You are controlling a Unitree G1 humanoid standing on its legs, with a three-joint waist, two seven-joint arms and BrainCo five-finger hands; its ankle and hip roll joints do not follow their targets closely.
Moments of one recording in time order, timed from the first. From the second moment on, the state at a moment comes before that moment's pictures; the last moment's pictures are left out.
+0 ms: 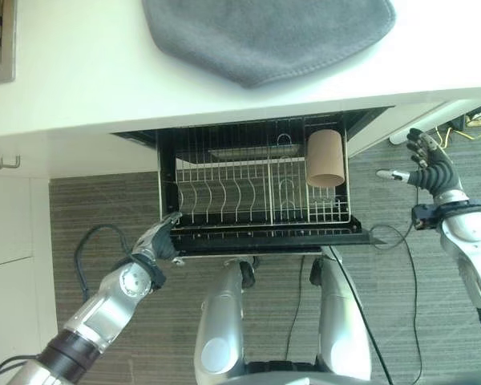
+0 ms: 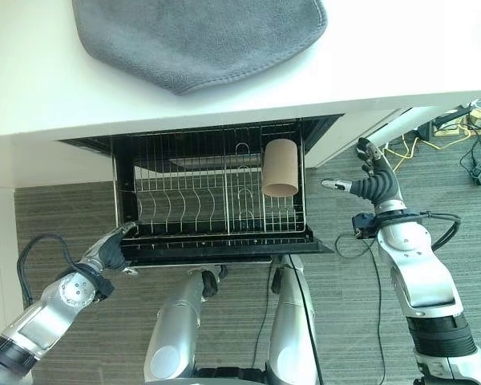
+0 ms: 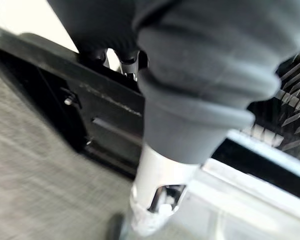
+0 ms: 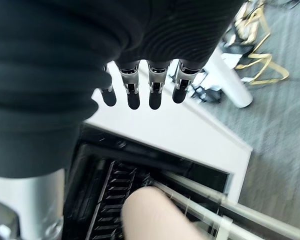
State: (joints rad) left arm 0.06 0.79 -0.25 -0.10 0.13 0.22 0.19; right arm -0.12 -0.64 -0.08 -0.35 0.28 0.36 -0.14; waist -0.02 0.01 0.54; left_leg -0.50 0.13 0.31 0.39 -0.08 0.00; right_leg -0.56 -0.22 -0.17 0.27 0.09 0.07
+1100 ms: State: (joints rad) left arm 0.00 0.46 -0.08 -0.41 0.13 -0.55 0.51; right arm 0.04 -0.52 -0.09 -0.41 0.33 -0.14 -0.12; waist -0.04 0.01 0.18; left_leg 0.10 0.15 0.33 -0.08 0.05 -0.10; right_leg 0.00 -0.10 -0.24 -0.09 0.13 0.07
